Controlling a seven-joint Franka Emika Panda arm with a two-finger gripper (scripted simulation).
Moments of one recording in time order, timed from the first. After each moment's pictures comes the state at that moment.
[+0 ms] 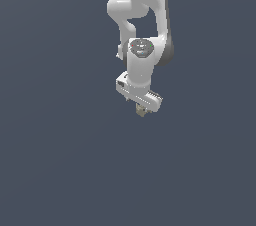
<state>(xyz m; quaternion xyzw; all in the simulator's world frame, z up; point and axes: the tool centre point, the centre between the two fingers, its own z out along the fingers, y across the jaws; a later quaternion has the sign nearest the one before) -0.044 0.040 0.125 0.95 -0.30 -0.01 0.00</state>
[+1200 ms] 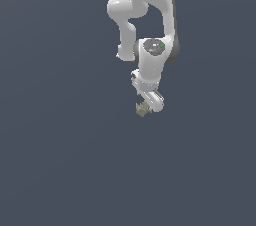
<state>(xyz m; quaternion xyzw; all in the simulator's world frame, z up) -0.076 0.082 0.107 0.86 -0.51 0.00 0.00</state>
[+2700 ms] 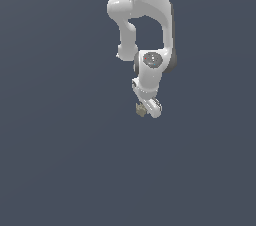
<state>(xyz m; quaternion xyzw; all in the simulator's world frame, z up) -0.078 0.085 0.056 0.85 -0.52 0.00 0.00</state>
